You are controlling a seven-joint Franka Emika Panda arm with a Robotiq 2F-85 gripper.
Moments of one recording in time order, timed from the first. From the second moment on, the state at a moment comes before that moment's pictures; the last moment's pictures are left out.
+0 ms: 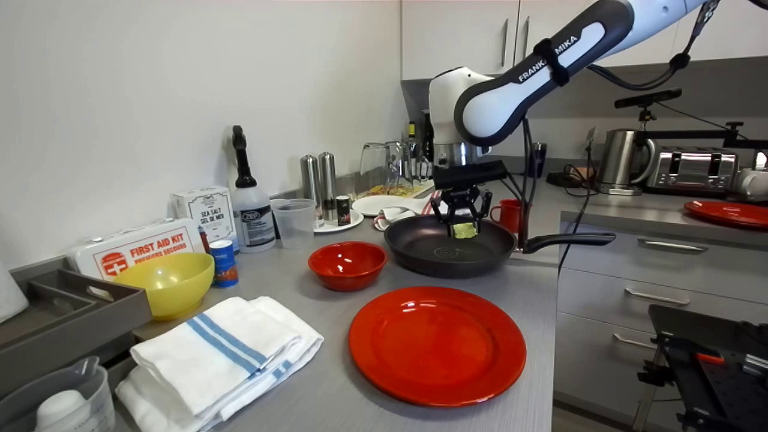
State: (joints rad) arm -0.03 0.37 -0.07 -1.82 -0.17 2.11 1.13
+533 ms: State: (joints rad) arm -0.02 0.41 -0.09 -1.82 -0.17 2.15 1.13
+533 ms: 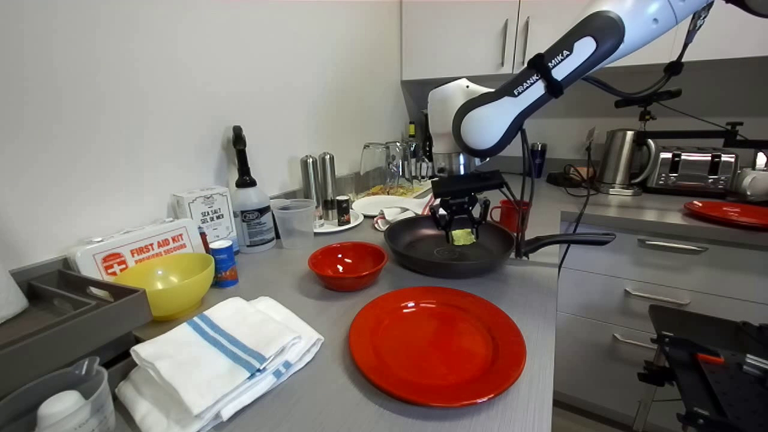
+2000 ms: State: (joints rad) arm -0.01 0.42 -0.10 -1.82 -0.16 2.19 1.13
